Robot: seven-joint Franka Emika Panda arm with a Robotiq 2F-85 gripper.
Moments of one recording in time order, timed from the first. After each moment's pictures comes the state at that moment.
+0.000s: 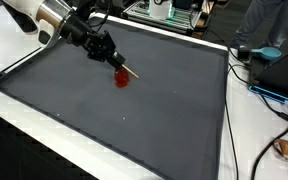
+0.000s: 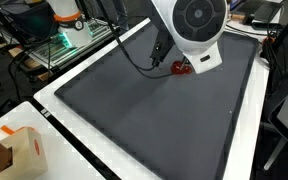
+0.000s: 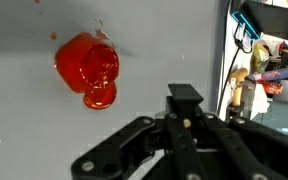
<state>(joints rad) -0.20 0.71 0.08 -1.51 0.74 1.76 -0.61</state>
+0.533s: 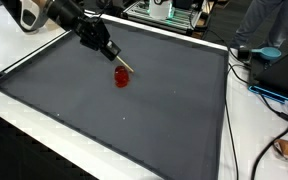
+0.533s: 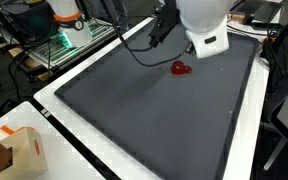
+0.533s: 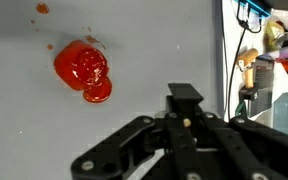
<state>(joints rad) -0.18 0.62 0.06 -1.51 0.69 1.76 -0.39</state>
